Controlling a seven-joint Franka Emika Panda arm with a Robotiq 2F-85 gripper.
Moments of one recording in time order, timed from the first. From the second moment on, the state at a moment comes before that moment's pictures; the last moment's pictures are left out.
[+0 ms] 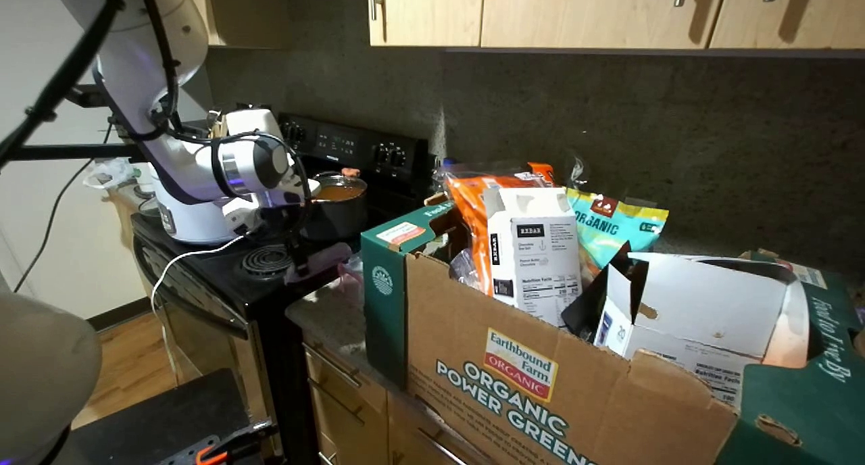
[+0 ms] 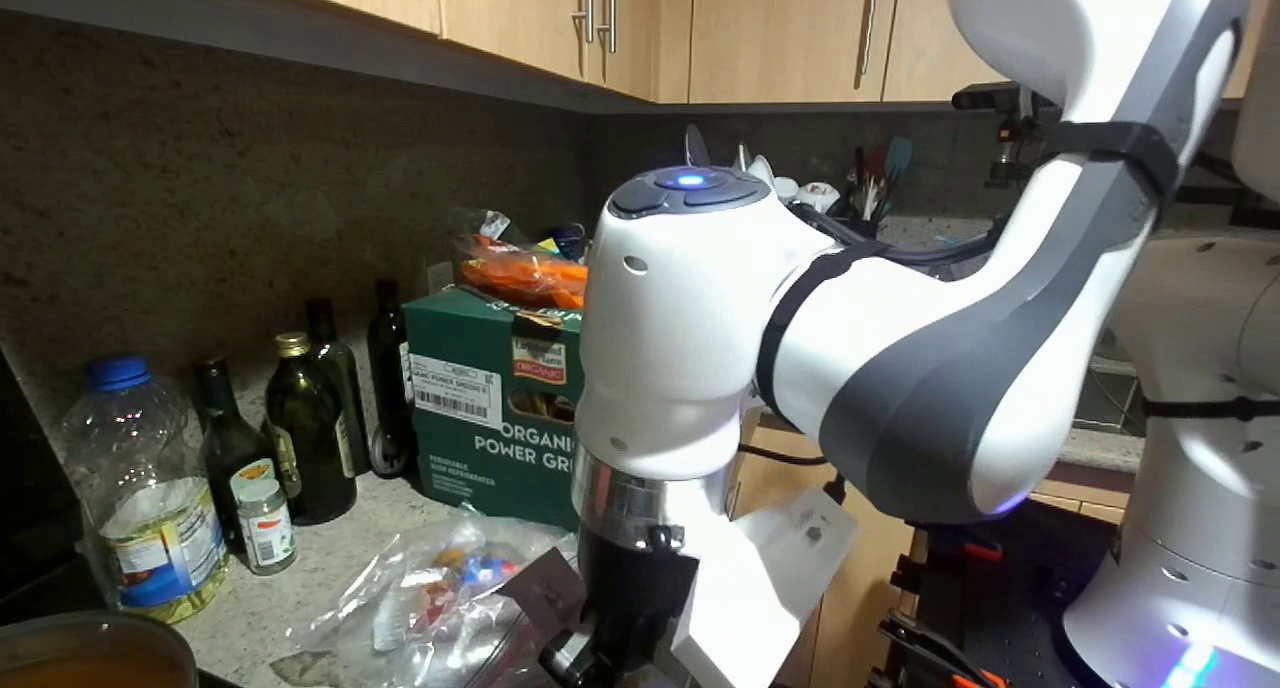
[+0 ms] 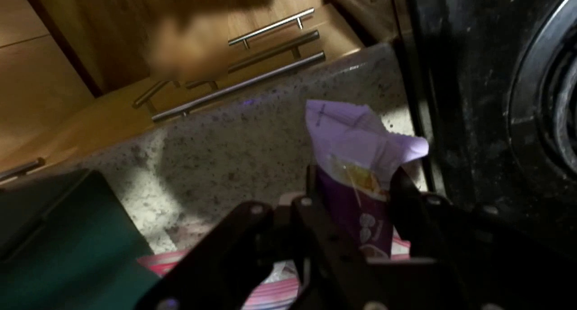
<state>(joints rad) 0.74 0.15 0.02 -2.41 -0.28 2.63 1.12</state>
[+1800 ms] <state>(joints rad) 0.37 0.22 0.27 -2.41 0.06 2.53 0.72</state>
